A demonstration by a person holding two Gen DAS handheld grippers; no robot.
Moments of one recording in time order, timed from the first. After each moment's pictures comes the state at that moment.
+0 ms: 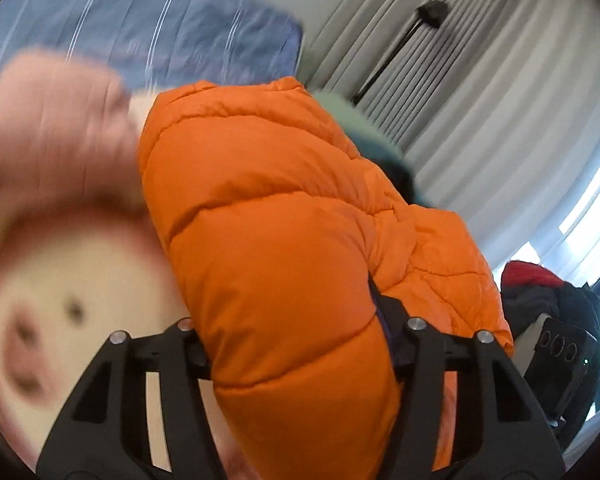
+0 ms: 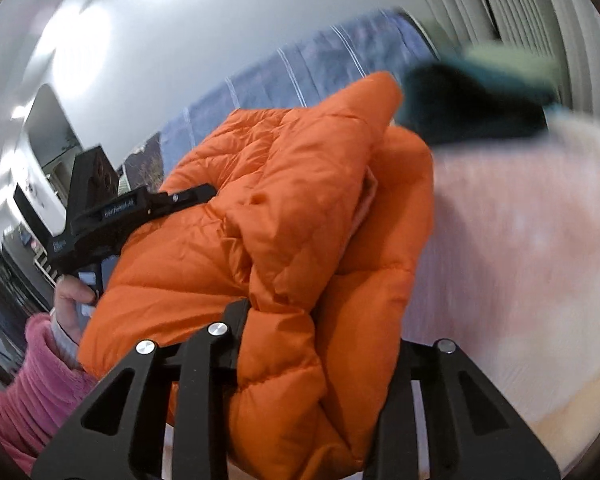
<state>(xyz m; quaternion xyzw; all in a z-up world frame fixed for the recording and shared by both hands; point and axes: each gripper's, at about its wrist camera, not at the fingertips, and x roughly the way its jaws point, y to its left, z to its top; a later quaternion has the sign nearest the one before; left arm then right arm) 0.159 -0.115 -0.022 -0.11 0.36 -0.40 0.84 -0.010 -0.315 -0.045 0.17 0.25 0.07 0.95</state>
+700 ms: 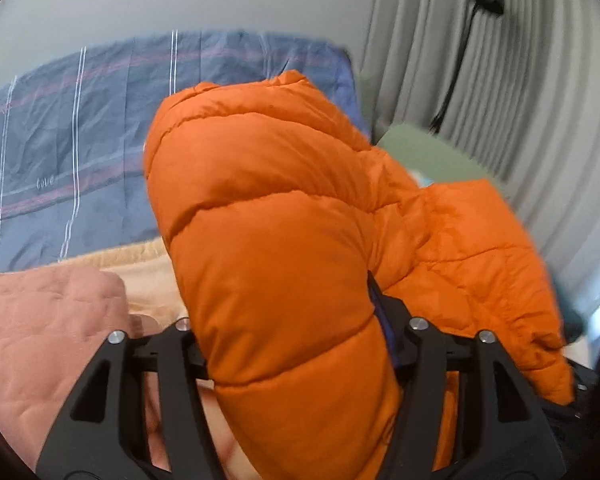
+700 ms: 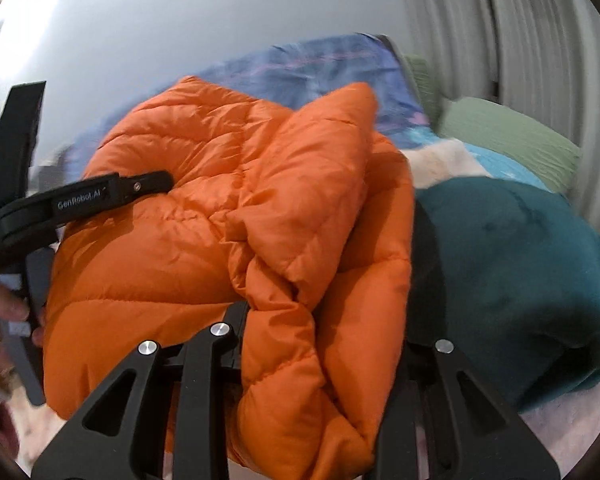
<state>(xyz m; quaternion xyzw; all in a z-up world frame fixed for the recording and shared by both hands) 0.423 -0.232 -0.002 0.03 0.32 -0.28 0.90 0.286 -0.363 -0.051 0.13 0.29 -0.10 0.94</state>
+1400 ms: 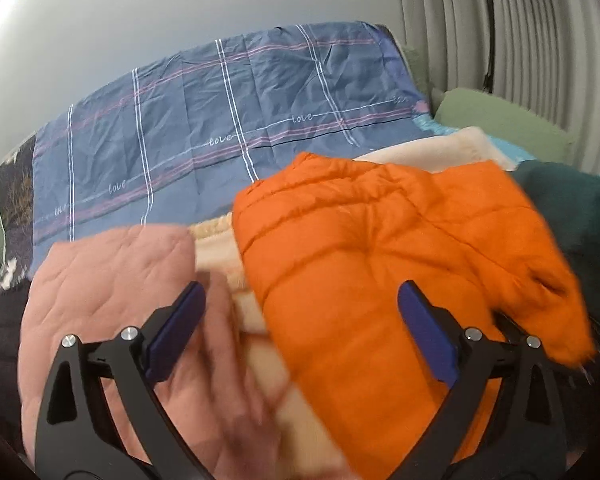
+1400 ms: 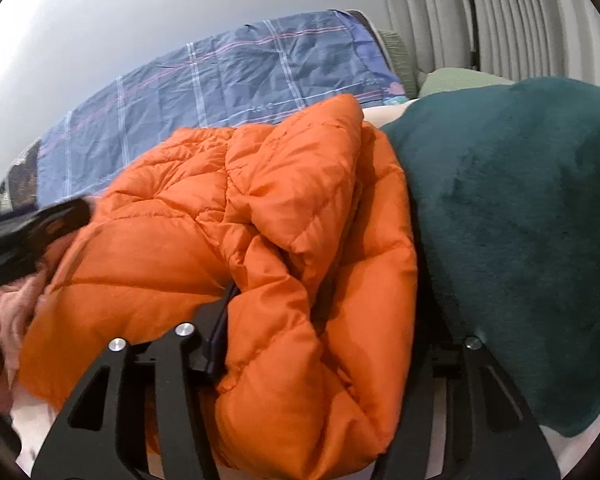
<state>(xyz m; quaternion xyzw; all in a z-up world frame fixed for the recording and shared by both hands) 0.348 -0.211 -0.028 0.11 0.29 -0.16 0.94 0.285 -0.376 -0.110 0.15 0.29 -0.08 0.94</state>
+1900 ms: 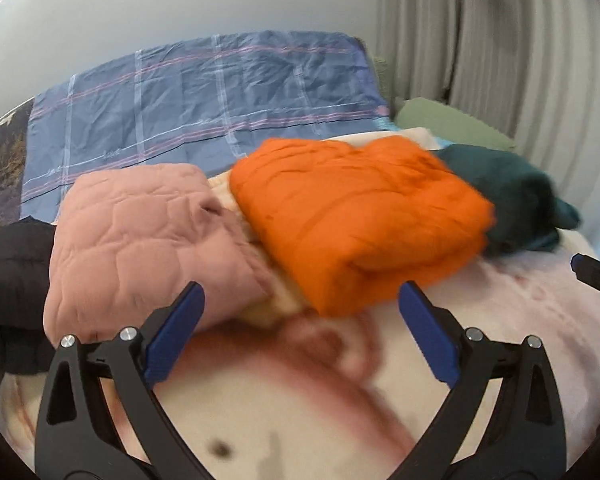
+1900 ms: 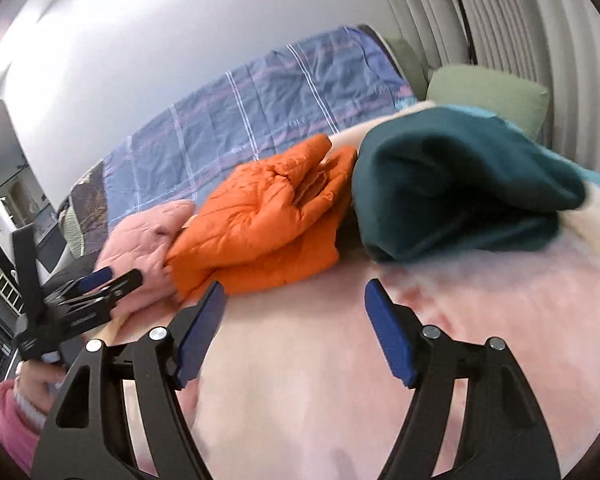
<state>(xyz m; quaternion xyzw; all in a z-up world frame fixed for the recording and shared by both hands) 0.211 -0.144 -0.021 0.07 0.29 -0.23 0.92 0.073 -0.371 -0.020 0.19 0.27 -0.02 0.94</state>
